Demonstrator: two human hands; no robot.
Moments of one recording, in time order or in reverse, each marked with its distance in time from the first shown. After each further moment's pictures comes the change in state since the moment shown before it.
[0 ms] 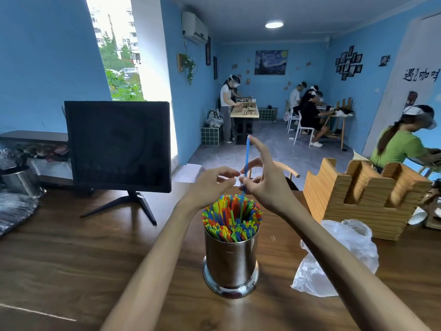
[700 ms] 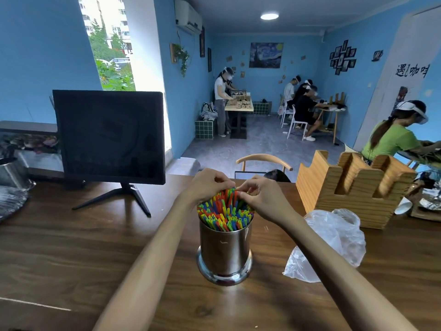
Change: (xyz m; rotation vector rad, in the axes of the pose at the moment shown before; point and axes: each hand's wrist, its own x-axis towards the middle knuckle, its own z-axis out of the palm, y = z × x) left_hand 0.005 -0.020 0.015 0.091 -0.100 -0.105; right_hand -0.035 0.027 0.005 -0.311 -0.149 0.137
